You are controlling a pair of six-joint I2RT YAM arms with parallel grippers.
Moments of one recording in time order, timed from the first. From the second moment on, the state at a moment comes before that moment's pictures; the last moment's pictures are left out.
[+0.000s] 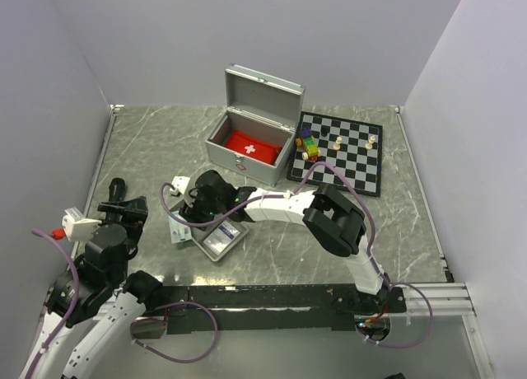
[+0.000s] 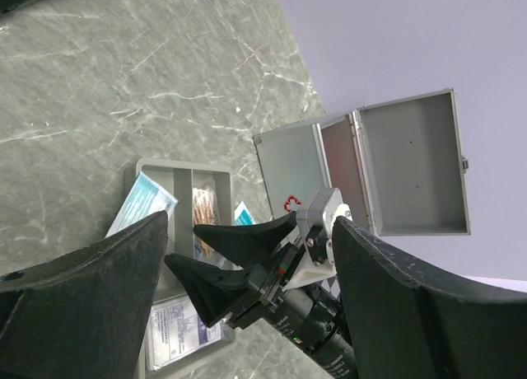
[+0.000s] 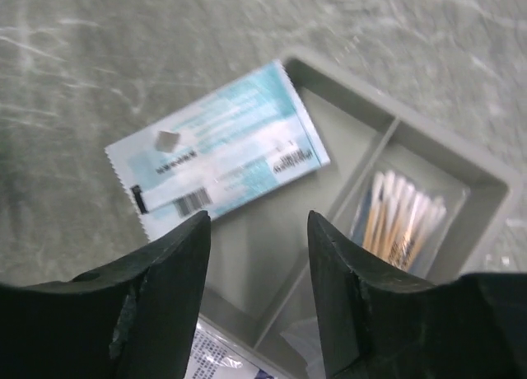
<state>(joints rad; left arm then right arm) -0.52 0.22 0.75 -0.95 -0.73 -1.33 1.07 2.09 1.50 -0.01 -0.27 -0.13</state>
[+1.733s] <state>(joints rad) -0.52 0.28 0.73 -0.92 -0.70 -1.33 0.95 1.98 1.28 0.13 -0.40 0.27</state>
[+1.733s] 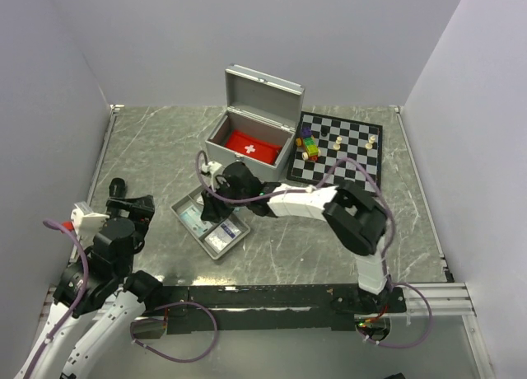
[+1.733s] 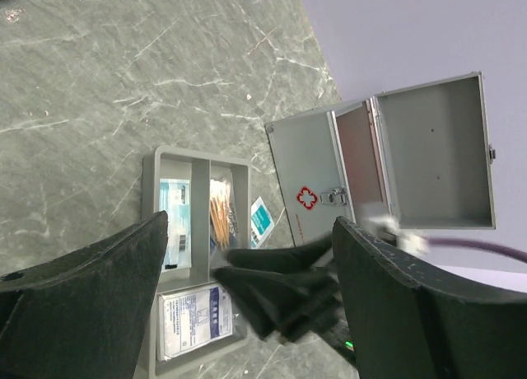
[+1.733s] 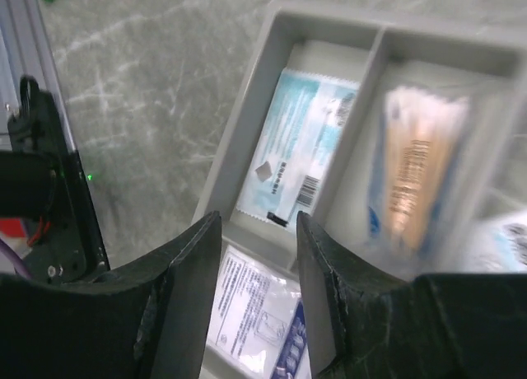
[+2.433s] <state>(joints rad) -0.52 0.30 0.70 -0.88 -0.68 -1.33 0.86 2.03 1.35 -0.15 0.16 0.27</state>
